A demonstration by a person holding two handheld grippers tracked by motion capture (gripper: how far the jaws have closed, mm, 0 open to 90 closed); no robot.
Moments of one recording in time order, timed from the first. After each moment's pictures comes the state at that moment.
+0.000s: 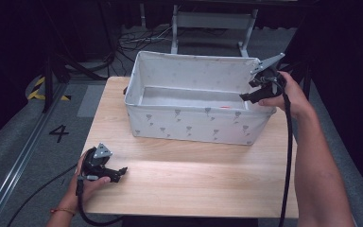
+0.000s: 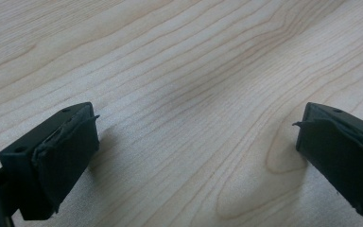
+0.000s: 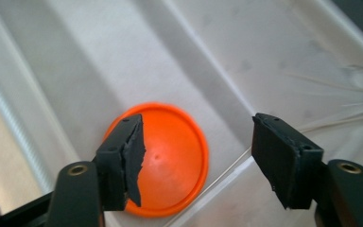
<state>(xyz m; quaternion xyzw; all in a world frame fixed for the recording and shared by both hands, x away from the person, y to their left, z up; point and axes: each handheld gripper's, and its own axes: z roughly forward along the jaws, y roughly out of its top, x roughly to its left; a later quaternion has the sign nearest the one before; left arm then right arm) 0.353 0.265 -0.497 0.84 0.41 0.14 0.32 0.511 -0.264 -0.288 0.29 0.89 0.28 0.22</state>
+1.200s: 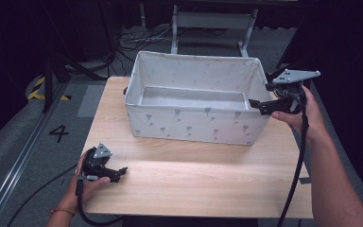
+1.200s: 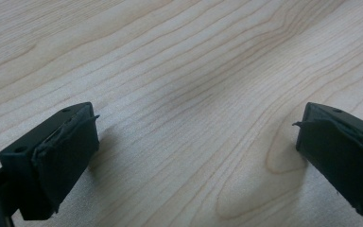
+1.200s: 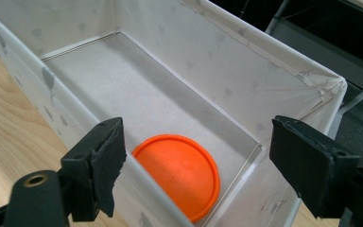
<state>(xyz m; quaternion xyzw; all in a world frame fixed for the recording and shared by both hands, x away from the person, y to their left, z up) 0.353 0.265 -0.497 0.84 0.41 0.14 0.32 0.435 -0.281 -0.275 0.34 0.82 0.38 0.27</state>
